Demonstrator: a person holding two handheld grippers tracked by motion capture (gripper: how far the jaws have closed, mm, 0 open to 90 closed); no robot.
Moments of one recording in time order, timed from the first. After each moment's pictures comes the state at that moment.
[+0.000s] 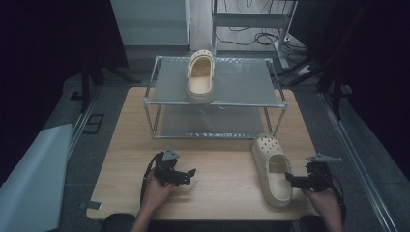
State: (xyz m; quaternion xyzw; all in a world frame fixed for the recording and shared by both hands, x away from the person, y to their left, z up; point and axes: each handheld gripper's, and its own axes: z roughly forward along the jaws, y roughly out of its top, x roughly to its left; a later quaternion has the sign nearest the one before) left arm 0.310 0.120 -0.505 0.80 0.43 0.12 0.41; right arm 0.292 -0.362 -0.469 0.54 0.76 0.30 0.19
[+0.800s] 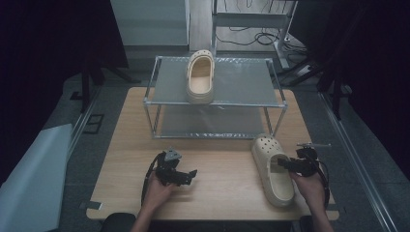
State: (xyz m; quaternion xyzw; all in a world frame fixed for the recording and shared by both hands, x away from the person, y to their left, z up) left arm 0.312 0.115 -0.508 0.81 0.42 0.12 0.40; right arm 0.334 -0.337 -0.469 0.59 0.73 0.33 0.12
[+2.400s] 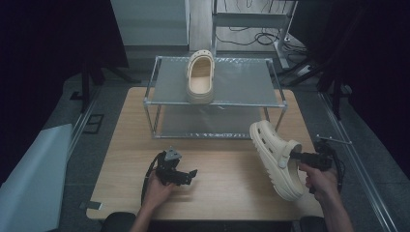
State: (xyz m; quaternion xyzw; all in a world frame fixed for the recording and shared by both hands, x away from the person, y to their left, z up) left arm 0.313 0.115 -0.507 0.81 0.42 0.11 0.40; right arm 0.336 -0.366 -0.437 0.61 0.63 0.48 -0.07
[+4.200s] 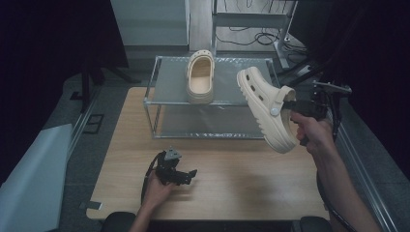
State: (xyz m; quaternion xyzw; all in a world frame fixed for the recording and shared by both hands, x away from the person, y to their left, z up) left arm 0.316 0.116 -0.510 0.81 0.41 0.11 0.39; right arm 0.407 -0.309 -0.303 0.58 0.61 0.54 -0.08
